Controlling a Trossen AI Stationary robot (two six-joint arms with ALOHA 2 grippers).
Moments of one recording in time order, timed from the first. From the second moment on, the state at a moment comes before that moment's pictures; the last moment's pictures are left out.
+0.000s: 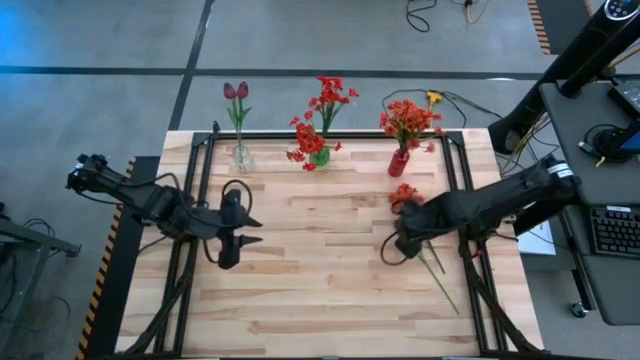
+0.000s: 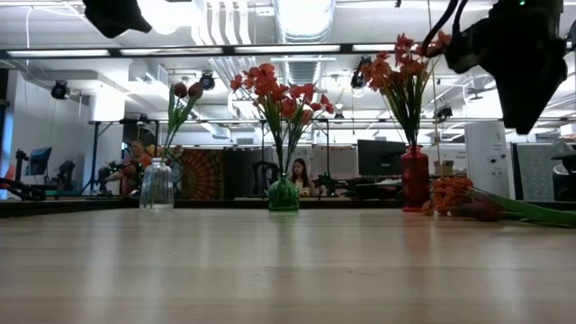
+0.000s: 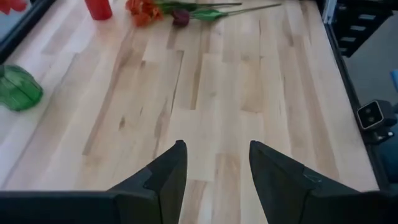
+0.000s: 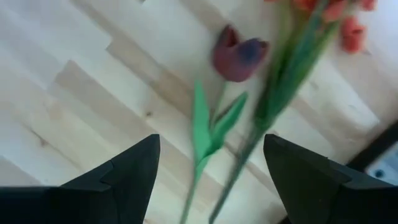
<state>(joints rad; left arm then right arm) -0.43 0.93 0.92 -0.70 -0.35 -0.41 0.25 1.29 0.98 -1.19 0.10 1.07</state>
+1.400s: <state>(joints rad) -0.56 1.07 0.92 -0.64 -0.67 -0.49 0.32 1.50 0.68 -0.79 -0.11 1.09</state>
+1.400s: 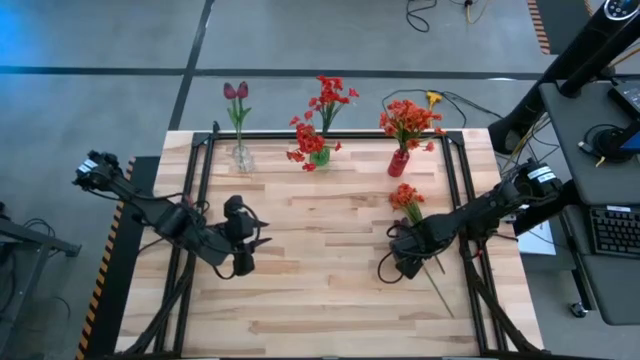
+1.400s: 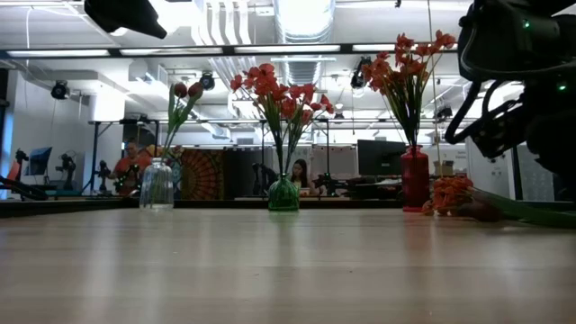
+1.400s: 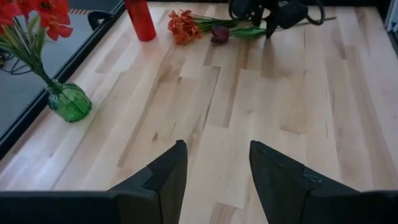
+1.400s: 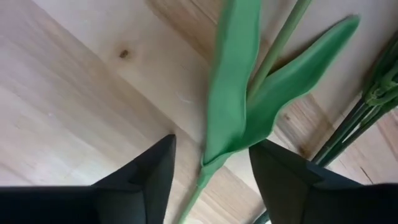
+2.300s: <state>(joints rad) -0.55 1.30 0.83 -0.11 -0.40 -0.14 0.32 1.41 0.72 -0.73 -0.06 1.05</state>
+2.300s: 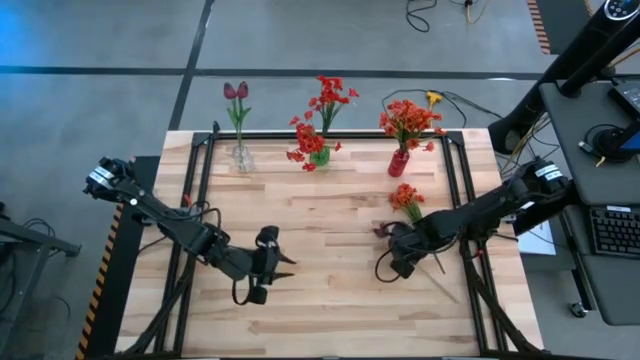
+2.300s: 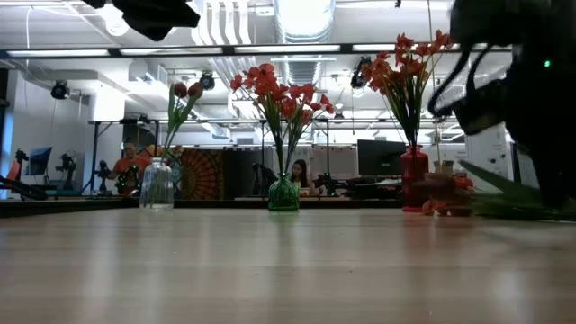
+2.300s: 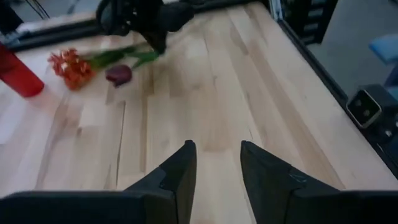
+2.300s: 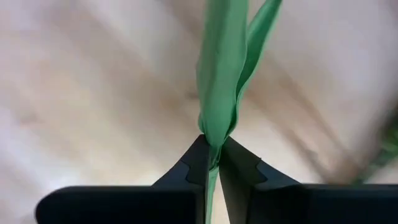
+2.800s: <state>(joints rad) -0.48 1.29 0.54 0.55 -0.41 -0.12 0.26 1.32 0.72 0.09 -0.08 0.56</state>
